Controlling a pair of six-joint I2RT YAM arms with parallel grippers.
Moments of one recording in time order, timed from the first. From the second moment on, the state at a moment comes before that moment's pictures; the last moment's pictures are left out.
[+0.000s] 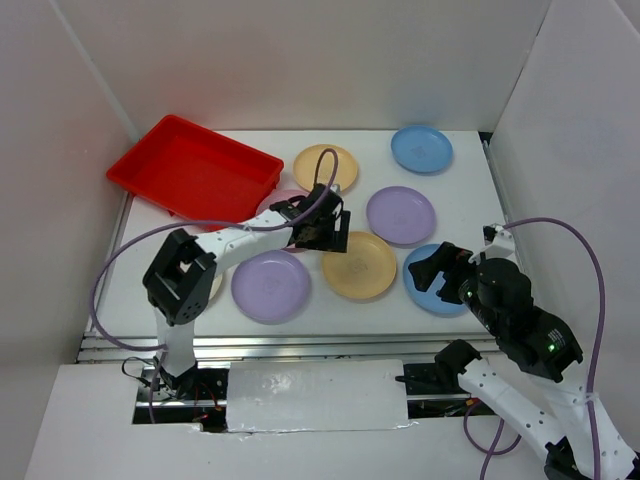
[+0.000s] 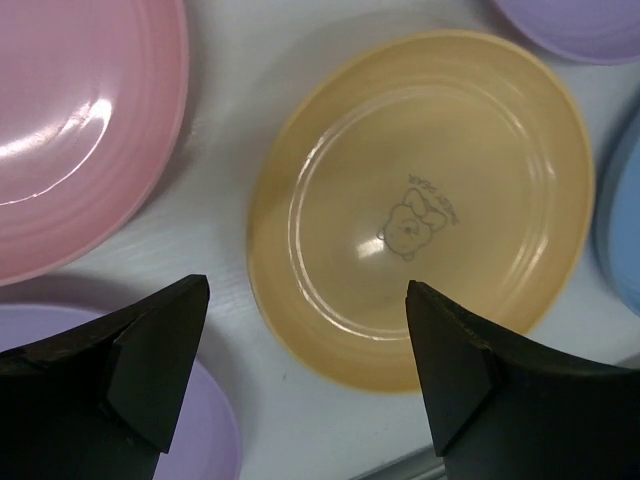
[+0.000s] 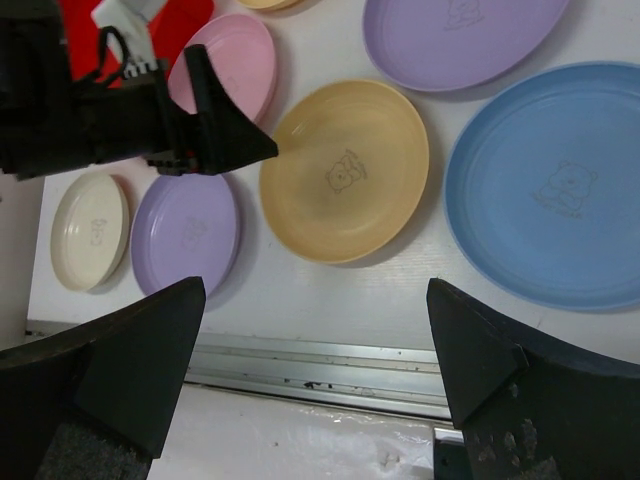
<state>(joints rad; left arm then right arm) -0.75 1.86 1.45 -0.50 -0.07 -0.57 0.57 0.46 0.95 -0.95 0.28 0.70</state>
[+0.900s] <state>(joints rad) -0.80 2.01 1.43 -0.49 -0.18 -0.69 0.57 0.46 0.94 -0.95 0.23 0.70</state>
